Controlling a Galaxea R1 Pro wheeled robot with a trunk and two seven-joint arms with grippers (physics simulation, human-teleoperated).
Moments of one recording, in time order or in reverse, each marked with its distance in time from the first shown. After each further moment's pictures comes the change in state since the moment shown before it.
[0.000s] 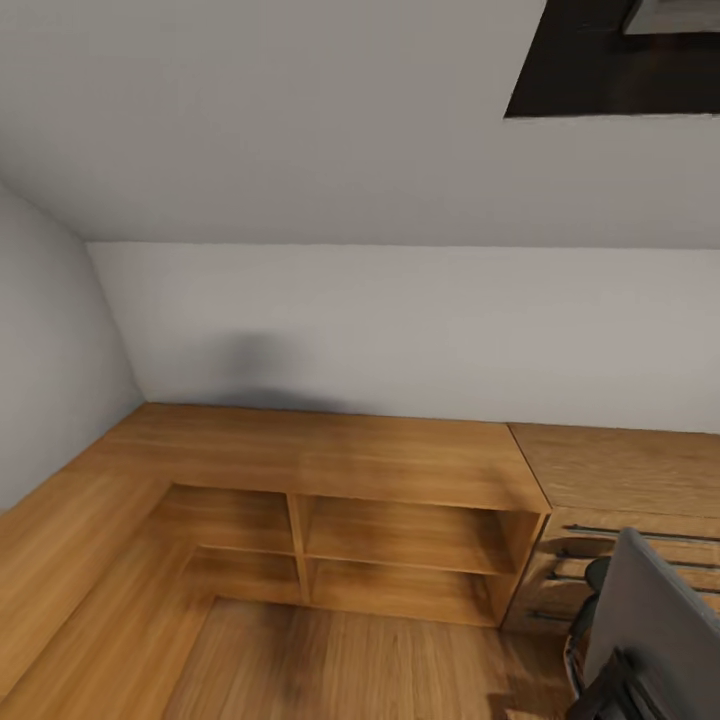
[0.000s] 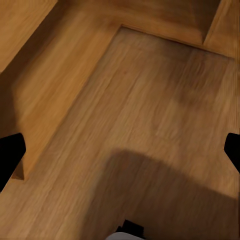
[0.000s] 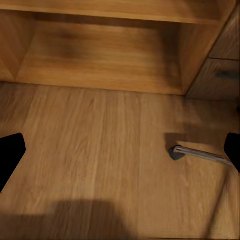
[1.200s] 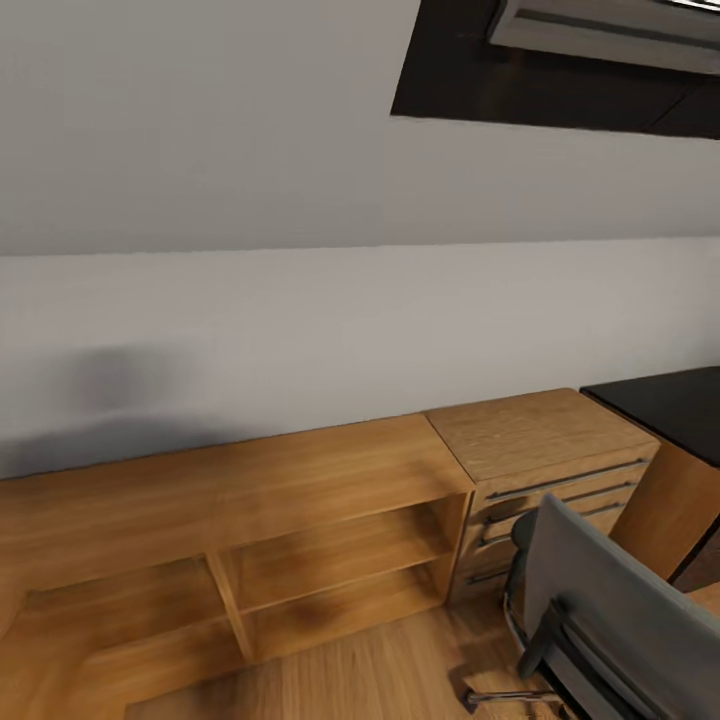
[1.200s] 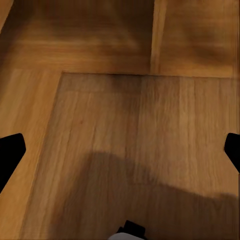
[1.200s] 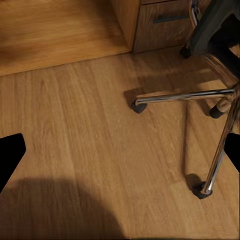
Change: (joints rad) left arm 0.000 0.003 0.000 0.000 0.001 0.000 0.000; right arm 0.016 -0.043 -0.006 0.103 -0.003 -0.021 -0.003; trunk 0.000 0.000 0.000
